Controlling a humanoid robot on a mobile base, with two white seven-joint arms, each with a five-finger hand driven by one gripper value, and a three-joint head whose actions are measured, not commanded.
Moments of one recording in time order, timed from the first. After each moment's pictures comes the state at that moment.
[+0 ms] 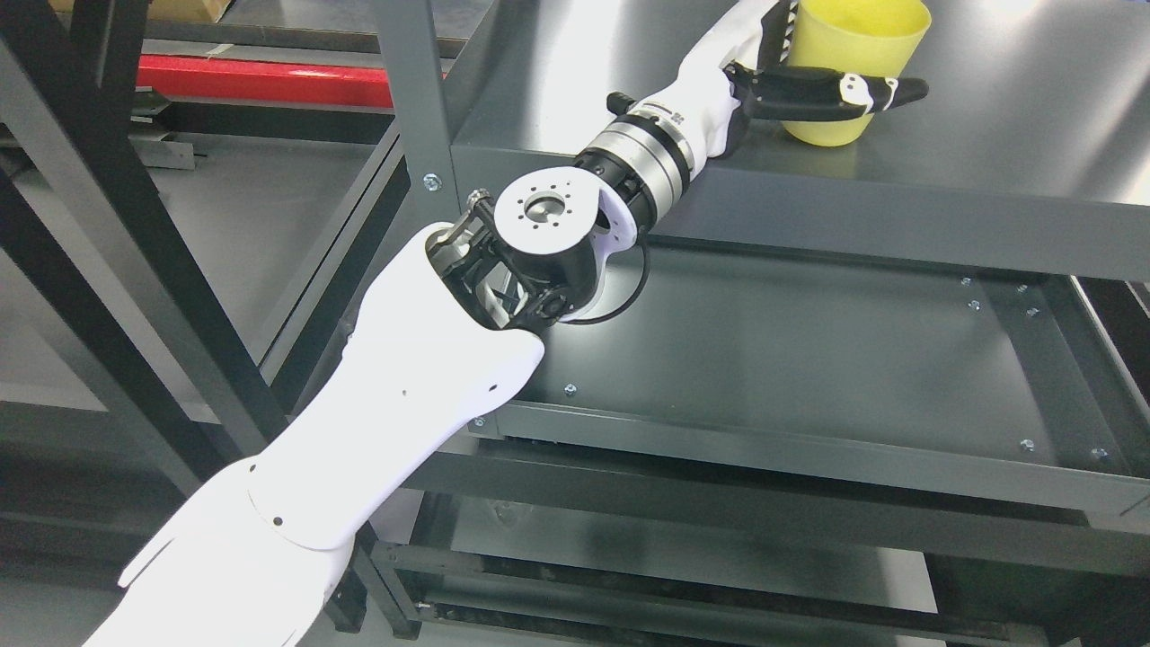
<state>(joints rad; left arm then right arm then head) -1.19 0.00 -0.70 -1.52 0.69 0.42 0.25 0.00 0.00 0.00 -0.24 0.00 0.09 -0.12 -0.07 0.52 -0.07</state>
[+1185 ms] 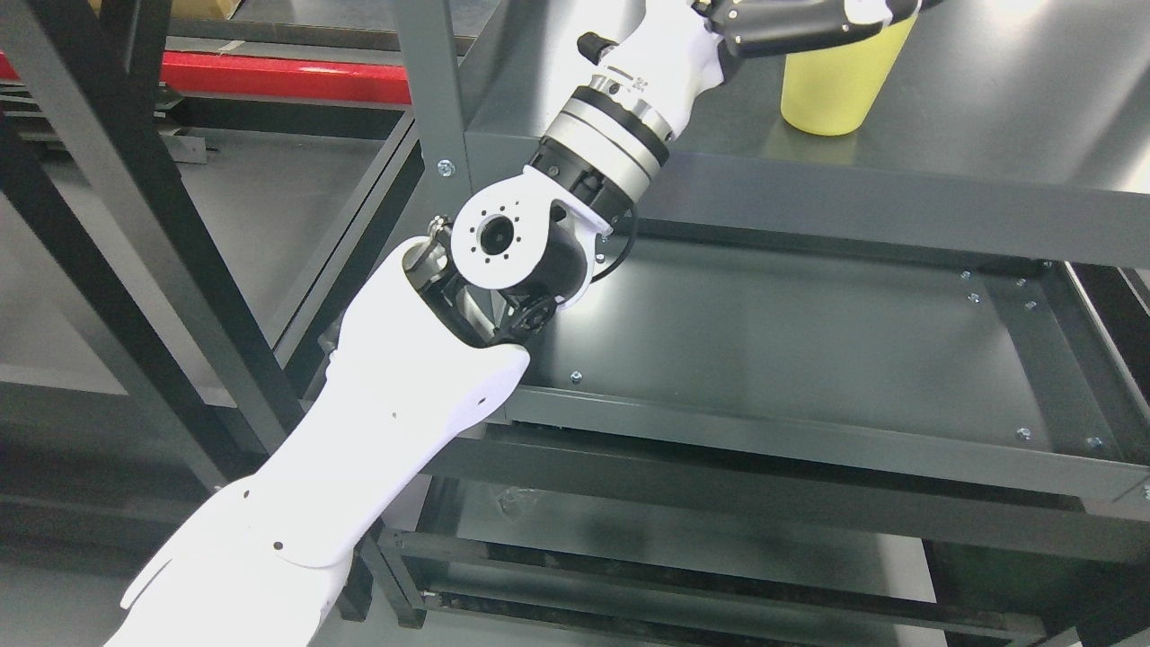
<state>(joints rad) -1.13 0.00 -0.63 -1.58 0.56 0.05 0.11 0.00 0.00 0.00 -0.24 0.00 0.10 -0.12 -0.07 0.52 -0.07</state>
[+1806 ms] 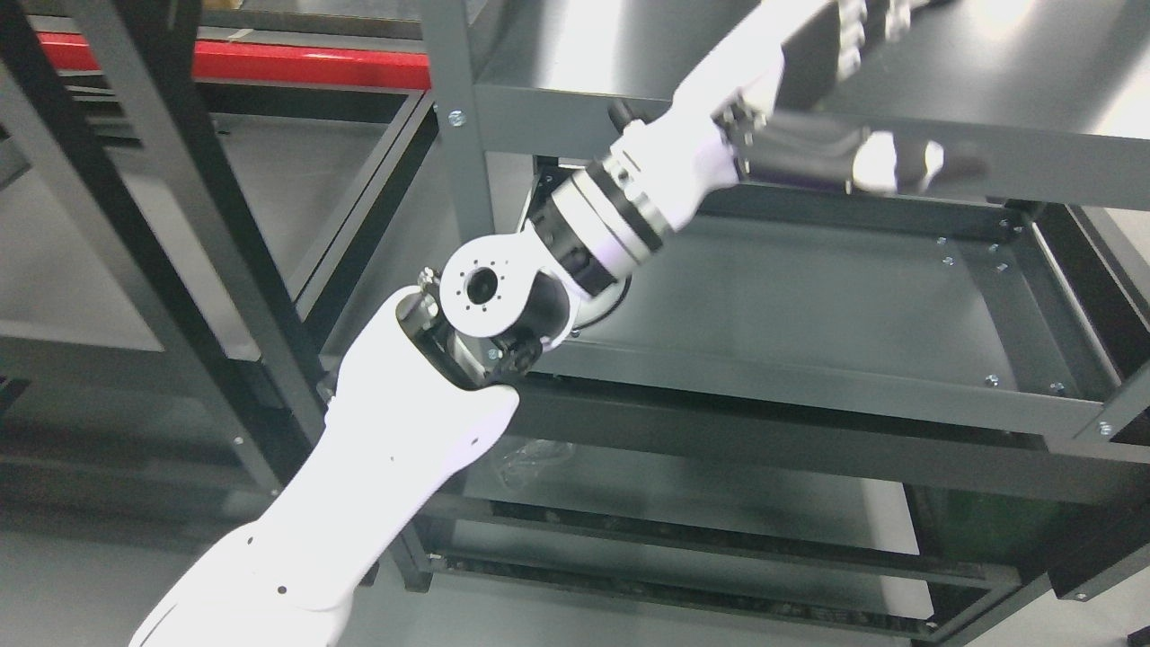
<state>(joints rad) -1.01 0.00 -0.63 -1.61 0.52 0.03 -0.27 0.00 0.00 0.00 -0.24 0.00 0.09 -0.12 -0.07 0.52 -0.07</state>
